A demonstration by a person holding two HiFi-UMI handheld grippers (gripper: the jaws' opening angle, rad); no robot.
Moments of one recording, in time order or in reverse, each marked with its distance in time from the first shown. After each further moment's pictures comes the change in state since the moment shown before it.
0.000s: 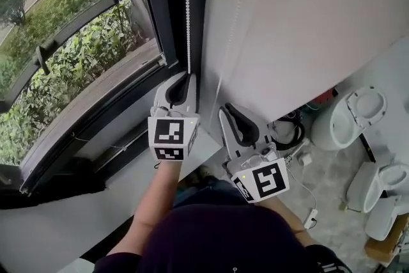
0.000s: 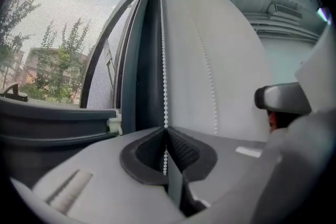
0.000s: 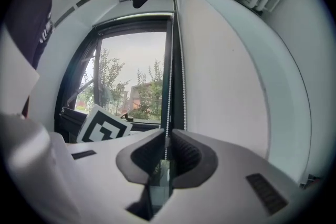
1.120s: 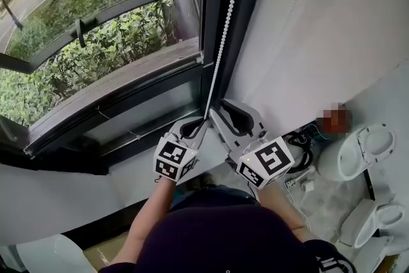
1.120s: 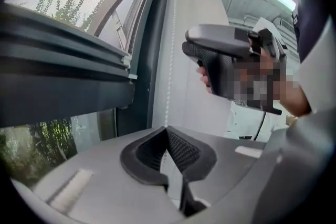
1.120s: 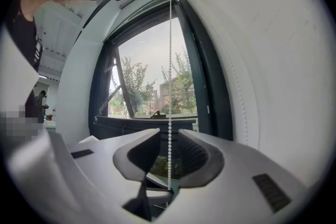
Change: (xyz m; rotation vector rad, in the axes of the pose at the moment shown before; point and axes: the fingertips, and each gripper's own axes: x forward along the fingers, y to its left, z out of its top) left arm -0.084 -0.022 -0.113 -0.122 0.232 -0.179; right arm 0.045 0.065 -0.008 0.103 0.073 0.394
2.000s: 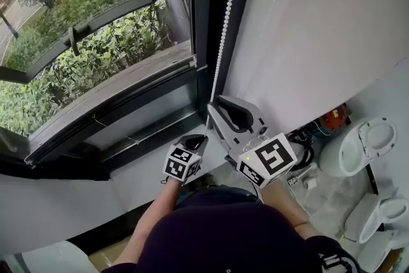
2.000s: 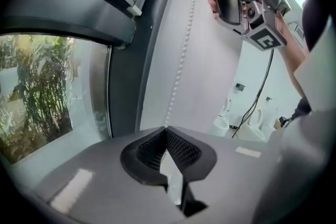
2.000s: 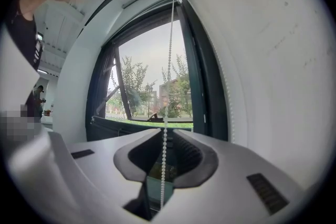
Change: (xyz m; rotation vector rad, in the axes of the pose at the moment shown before) left arm 0.036 -0.011 -0.127 -0.126 0.259 -0.070; right arm 0.002 -0.012 0.019 -0.041 -0.011 -0.015
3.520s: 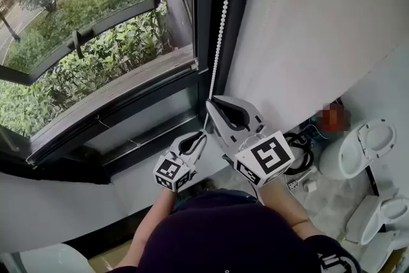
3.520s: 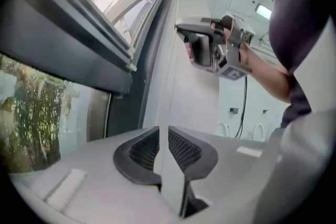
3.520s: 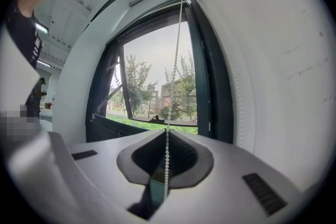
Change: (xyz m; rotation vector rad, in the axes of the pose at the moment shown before) left arm -0.055 -0.011 0.063 0.119 -0.468 -0.047; right arm 0.006 0.011 0.017 -0.068 -0.007 0.006
